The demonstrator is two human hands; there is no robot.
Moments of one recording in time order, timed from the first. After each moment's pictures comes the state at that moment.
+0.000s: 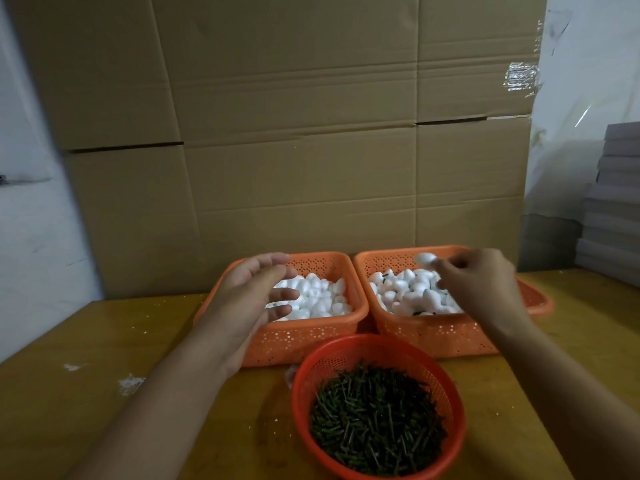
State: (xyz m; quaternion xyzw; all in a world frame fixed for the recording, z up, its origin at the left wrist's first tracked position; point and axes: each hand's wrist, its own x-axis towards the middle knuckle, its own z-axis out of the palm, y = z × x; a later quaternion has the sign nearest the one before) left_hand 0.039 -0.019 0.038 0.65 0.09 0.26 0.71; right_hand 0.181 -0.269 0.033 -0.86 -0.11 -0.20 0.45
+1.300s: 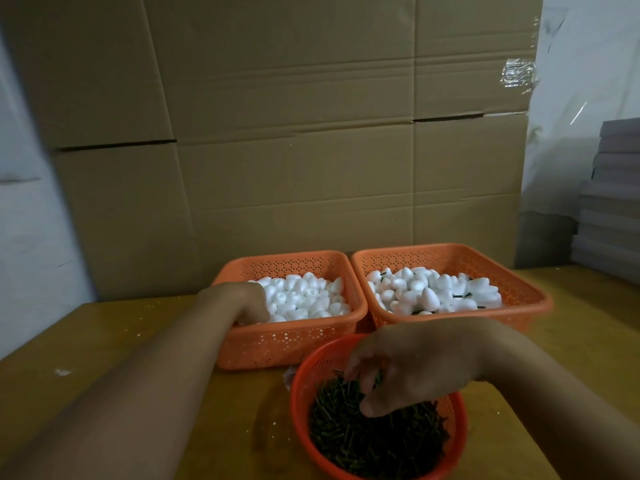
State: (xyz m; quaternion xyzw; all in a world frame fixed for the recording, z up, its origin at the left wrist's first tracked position) left_hand 0.107 0.033 0.042 0.97 0.19 -0.12 0.04; right_hand 0.111 -0.236 0.050 -0.84 -0.48 0.24 0.10
